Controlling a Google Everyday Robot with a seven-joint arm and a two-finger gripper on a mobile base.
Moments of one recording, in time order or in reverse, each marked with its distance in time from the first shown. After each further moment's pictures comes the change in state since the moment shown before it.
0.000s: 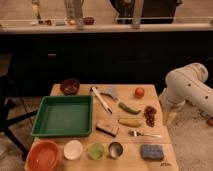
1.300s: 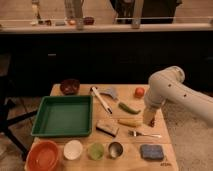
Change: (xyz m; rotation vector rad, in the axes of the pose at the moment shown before) arm -0.078 -0.019 0.042 -0.012 -0.109 0.136
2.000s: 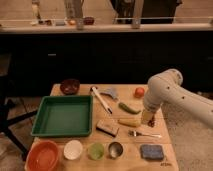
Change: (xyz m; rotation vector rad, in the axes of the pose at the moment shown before) arm -0.002 -0.002 0.009 0.009 -0.013 0.033
